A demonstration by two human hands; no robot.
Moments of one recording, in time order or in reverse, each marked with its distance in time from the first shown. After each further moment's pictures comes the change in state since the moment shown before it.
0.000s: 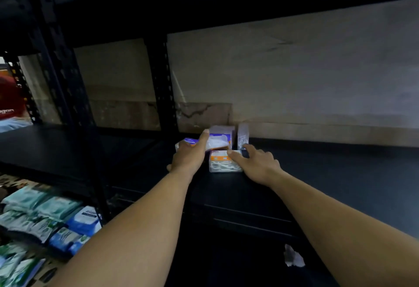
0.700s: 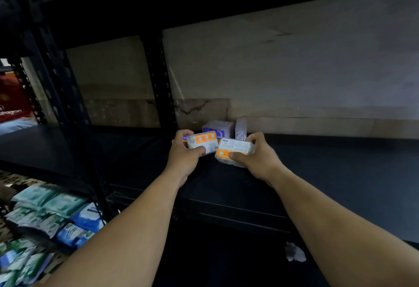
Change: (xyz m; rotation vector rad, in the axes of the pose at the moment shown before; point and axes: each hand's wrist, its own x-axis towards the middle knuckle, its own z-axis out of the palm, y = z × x) left_hand -0.011 -0.013 -0.001 -0.279 -0.060 0.257; right_hand -0.003 0.016 0.000 0.453 0.102 -0.027
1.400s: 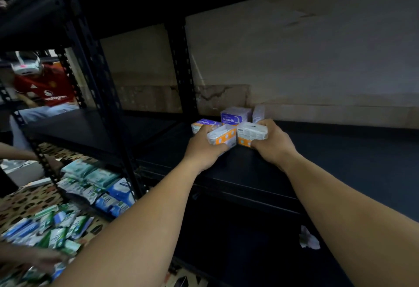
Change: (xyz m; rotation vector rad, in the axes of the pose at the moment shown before) left_hand -0.044 0.012 -0.006 0.348 -0.062 0.017; right_hand -0.001 -0.001 -0.003 -0.110 -0.027 -0.096
